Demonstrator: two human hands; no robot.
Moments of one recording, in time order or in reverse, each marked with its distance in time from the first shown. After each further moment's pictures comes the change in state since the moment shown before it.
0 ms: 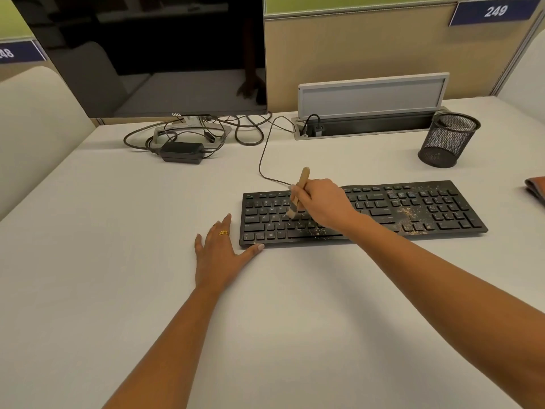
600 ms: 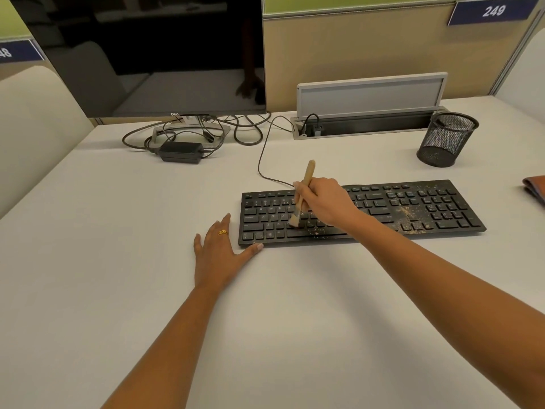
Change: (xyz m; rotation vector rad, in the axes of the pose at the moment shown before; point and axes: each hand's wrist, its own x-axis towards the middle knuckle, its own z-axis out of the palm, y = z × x) left_hand 0.000 -0.002 0.002 -0.003 0.012 0.008; right_hand -0.002 0.004 -0.003 0.155 -0.002 0.035
